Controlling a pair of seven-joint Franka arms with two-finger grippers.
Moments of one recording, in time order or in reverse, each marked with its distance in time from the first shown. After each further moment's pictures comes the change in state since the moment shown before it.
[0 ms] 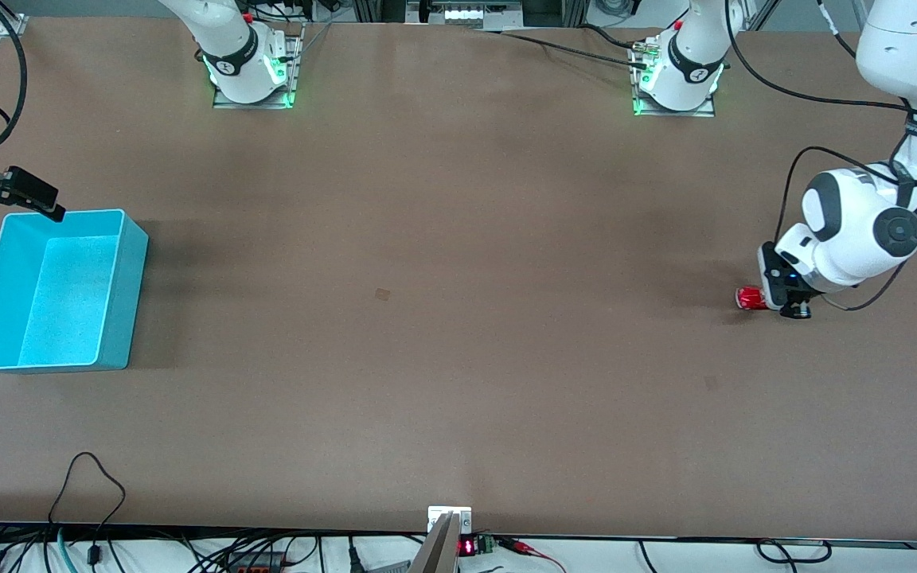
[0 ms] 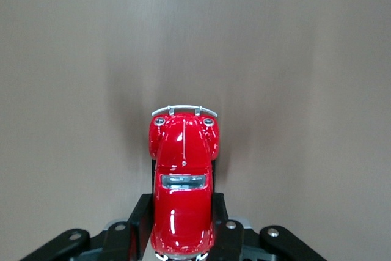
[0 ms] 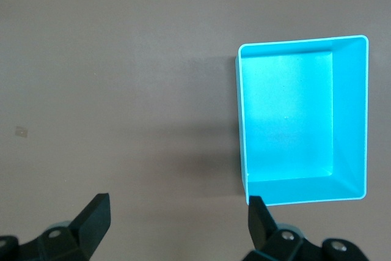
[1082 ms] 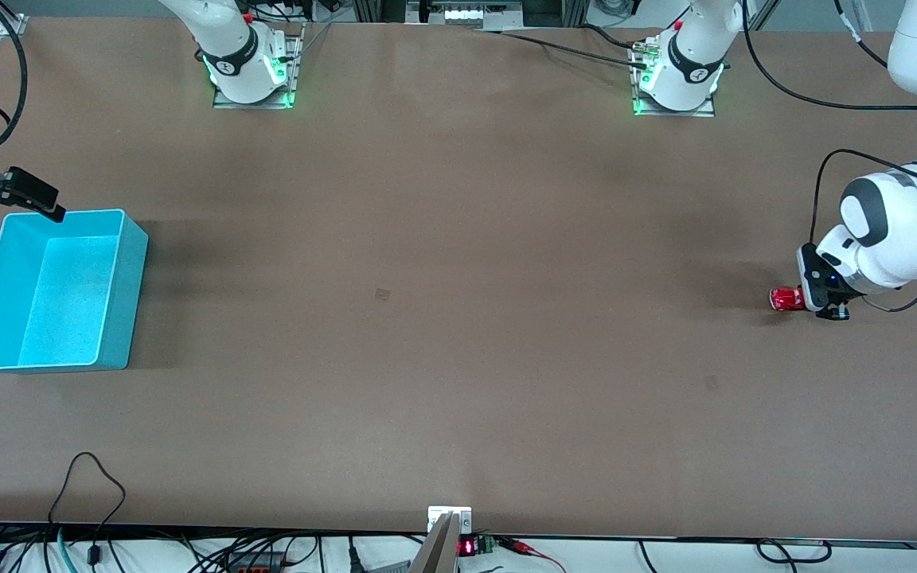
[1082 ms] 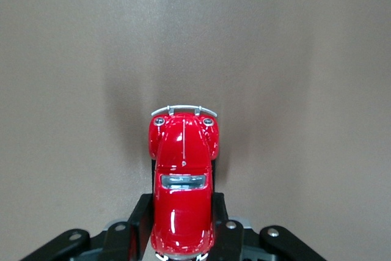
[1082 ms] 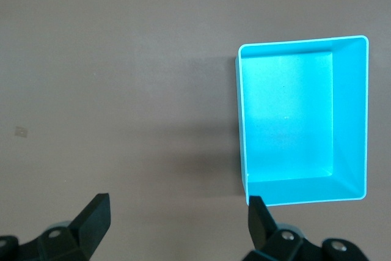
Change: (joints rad) left arm 0.095 0.041 0.001 0.071 0.000 -0.030 0.112; right arm 0.000 0.001 0.000 0.000 0.000 0.001 0.000
